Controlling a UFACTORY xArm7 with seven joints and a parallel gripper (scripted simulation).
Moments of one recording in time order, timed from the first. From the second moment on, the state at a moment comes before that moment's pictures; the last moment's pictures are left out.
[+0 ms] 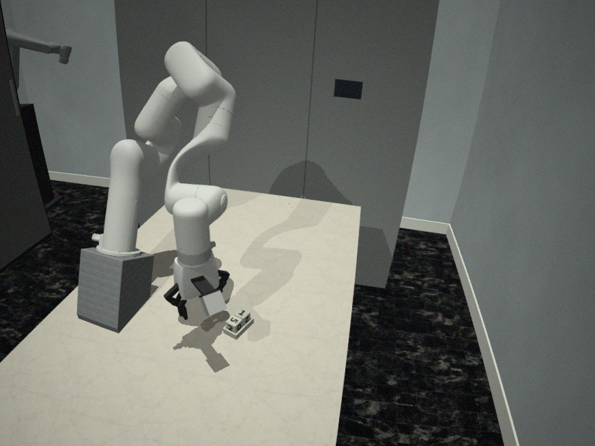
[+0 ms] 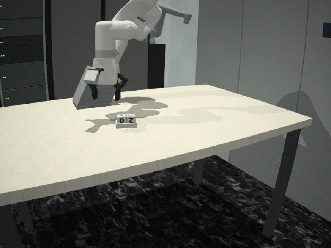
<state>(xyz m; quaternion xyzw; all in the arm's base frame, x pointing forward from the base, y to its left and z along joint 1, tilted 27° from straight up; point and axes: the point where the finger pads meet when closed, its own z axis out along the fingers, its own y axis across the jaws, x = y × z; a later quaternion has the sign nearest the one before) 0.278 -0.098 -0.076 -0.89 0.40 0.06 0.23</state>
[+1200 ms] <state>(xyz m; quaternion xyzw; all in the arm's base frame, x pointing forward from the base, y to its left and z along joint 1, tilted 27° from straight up) 0.323 -0.081 -0.053 -0.97 -0.04 -0.05 0.23</state>
